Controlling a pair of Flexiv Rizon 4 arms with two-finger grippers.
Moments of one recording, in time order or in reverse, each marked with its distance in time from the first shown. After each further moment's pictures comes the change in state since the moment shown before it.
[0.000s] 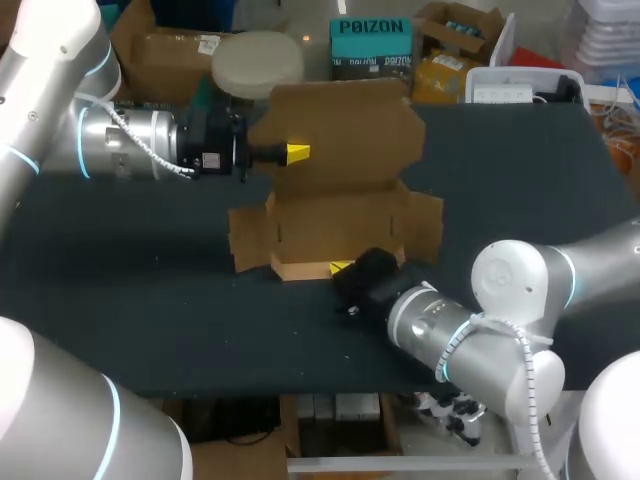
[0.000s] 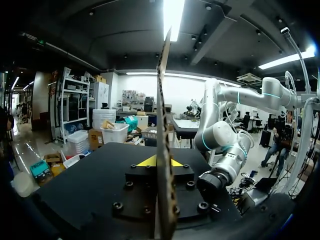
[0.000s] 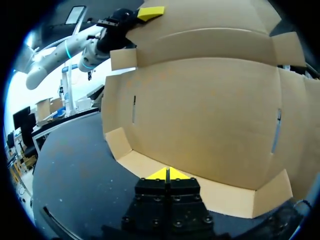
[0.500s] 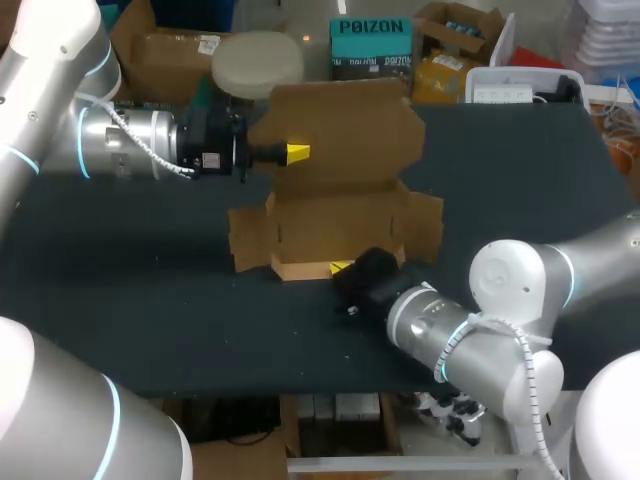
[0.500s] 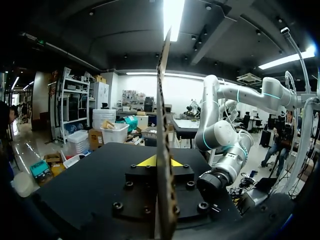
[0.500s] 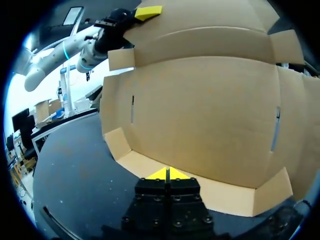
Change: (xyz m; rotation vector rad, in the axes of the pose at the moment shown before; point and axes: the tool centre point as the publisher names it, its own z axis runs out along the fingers) left arm 0.000 0.000 0.000 0.000 0.000 0.000; right arm 0.000 -0.001 0.000 0.005 -0.008 0.014
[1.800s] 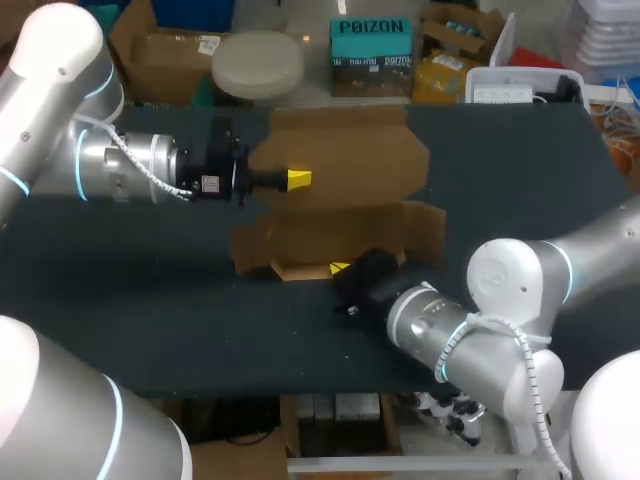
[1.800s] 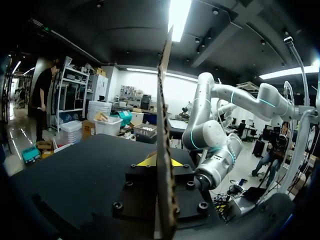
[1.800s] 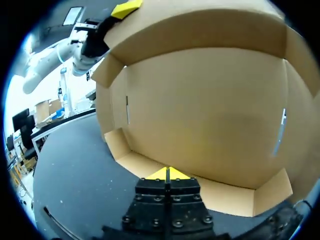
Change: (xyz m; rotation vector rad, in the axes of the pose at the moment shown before) left arm 0.043 0.018 0.002 -0.002 0.036 -0.113; right arm -0.001 0.000 0.000 0.002 0.000 0.000
